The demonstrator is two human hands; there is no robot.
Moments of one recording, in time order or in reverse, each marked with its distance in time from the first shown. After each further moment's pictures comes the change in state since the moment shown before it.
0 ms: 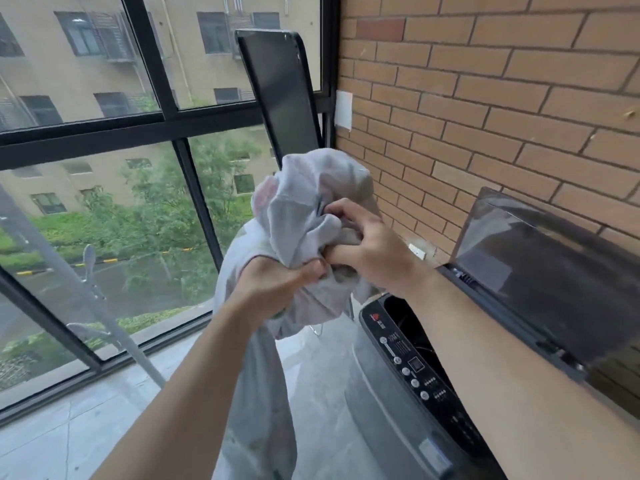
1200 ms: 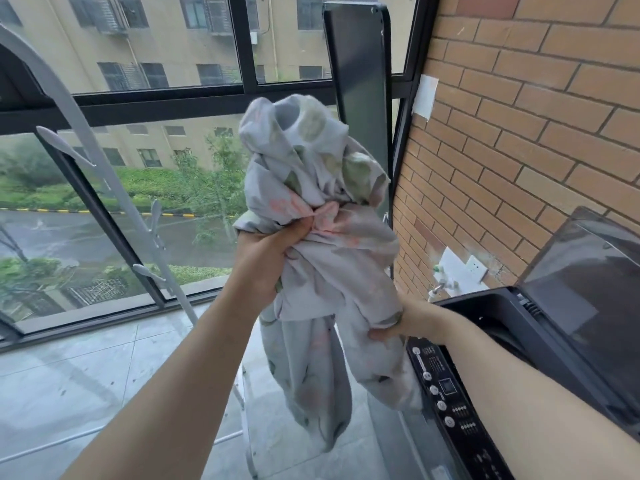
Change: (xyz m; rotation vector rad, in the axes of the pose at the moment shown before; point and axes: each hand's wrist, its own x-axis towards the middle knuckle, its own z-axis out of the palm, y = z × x) left_hand 0.008 -0.013 -0.025 -0.673 0.236 0.092; right_hand 0.014 0.165 0.010 -0.147 -0.603 0.413
